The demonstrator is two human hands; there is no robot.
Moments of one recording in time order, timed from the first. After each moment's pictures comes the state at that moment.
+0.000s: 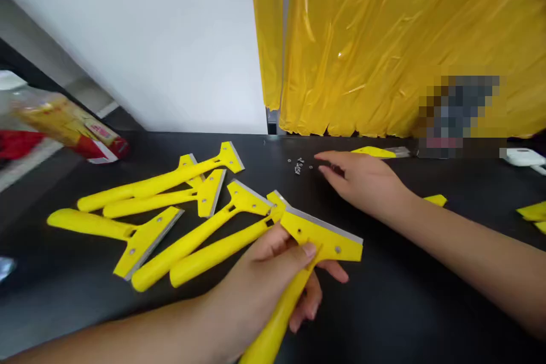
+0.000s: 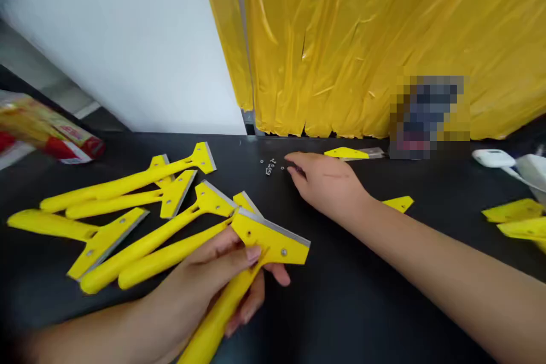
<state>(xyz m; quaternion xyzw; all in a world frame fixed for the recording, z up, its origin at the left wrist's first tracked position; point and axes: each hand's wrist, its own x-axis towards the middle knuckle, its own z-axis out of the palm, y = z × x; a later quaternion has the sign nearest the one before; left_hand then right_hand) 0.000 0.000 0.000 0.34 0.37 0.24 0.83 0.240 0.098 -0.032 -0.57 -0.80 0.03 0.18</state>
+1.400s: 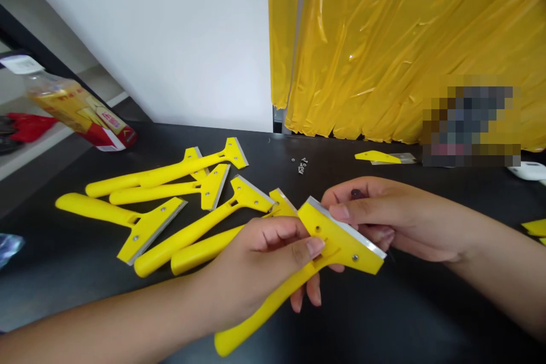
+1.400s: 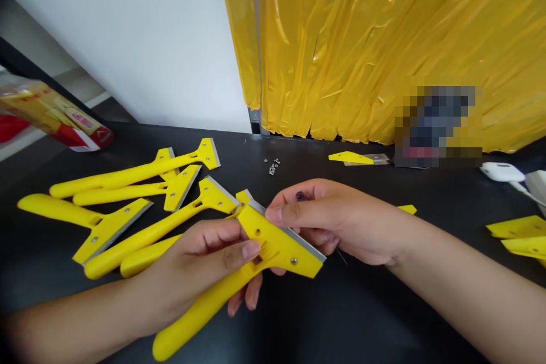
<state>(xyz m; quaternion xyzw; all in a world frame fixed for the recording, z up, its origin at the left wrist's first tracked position) -0.009 0.013 0.002 0.42 0.32 0.25 0.81 0.237 0.055 0.026 -0.38 -0.45 0.79 0.15</state>
